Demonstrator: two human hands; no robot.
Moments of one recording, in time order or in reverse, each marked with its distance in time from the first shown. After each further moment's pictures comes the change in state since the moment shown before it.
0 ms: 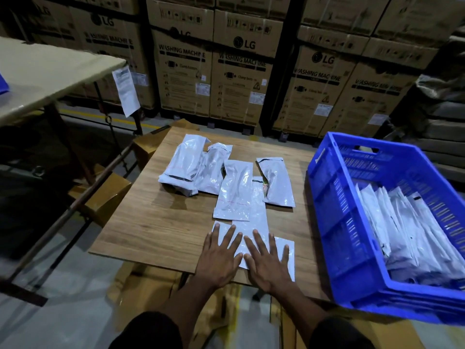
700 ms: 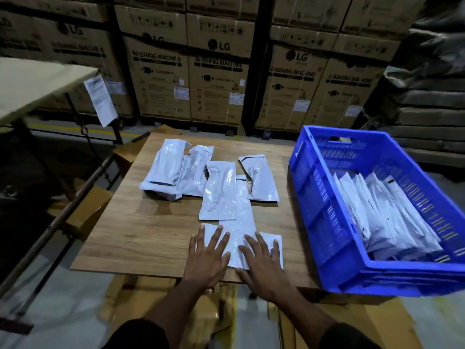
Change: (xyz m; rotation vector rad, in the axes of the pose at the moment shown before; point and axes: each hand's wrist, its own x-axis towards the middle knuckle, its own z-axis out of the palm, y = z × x) left_hand -0.001 -0.003 -0.005 0.002 -0.021 0.033; right_hand -0.025 0.011 -0.003 -0.100 0.104 -0.125
